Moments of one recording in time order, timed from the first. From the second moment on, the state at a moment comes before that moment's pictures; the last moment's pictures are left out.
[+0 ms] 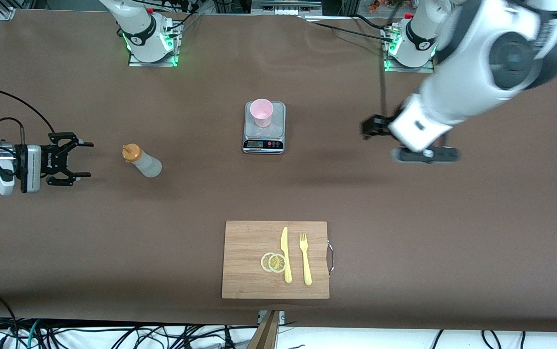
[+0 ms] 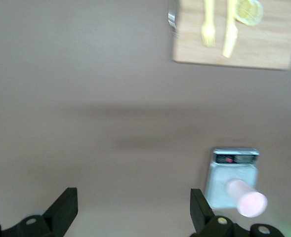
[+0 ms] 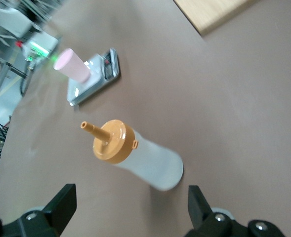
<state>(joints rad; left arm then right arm) -0.59 0.27 0.37 -1.41 -0.25 1.55 -0.28 -0.25 0.54 -0.10 -1.68 0.71 1.55 -1.77</state>
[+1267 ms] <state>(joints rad) -0.06 0.12 0.06 -1.47 -0.11 1.38 -0.01 -0.26 0.85 -0.08 -1.74 1.05 1.42 -2.46</state>
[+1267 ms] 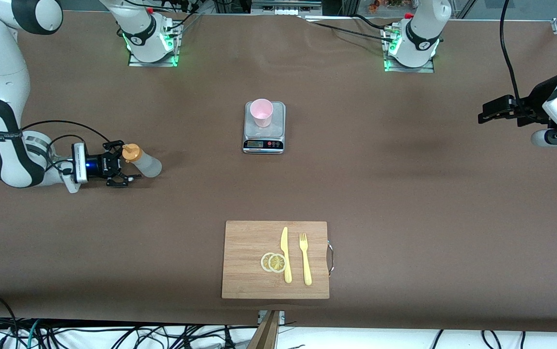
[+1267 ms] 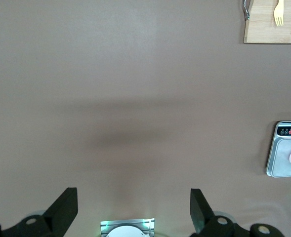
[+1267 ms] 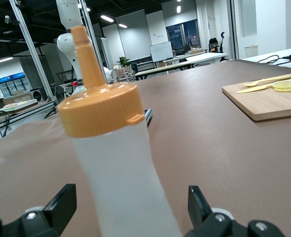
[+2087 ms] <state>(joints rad) -0.06 0.12 0.06 -1.49 -0.11 1.38 -0.01 -0.19 0.85 -0.08 -1.71 1.06 1.42 -2.45</state>
